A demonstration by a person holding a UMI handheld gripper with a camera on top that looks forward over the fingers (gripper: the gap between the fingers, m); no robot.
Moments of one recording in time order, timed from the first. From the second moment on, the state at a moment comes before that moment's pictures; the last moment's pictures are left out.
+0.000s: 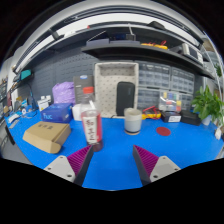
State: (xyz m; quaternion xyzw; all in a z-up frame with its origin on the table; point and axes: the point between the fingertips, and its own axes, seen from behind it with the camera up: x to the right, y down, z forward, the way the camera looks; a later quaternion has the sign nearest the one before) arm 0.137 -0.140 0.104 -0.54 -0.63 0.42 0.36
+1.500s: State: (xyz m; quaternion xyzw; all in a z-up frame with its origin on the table) arm -0.129 -0.150 0.151 -0.62 -0.54 0.54 0.18
